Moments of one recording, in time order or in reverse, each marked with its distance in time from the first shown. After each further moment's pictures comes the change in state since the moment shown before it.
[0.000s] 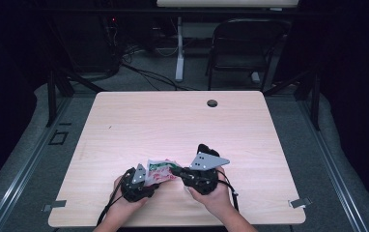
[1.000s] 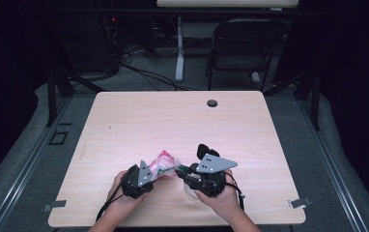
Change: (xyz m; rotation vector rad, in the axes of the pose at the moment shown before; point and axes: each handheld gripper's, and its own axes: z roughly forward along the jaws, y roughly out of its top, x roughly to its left) left arm -0.007 0.020 -0.011 0.007 0.174 0.183; right arm -0.001 0.000 -0.020 0.005 -0.028 -0.027
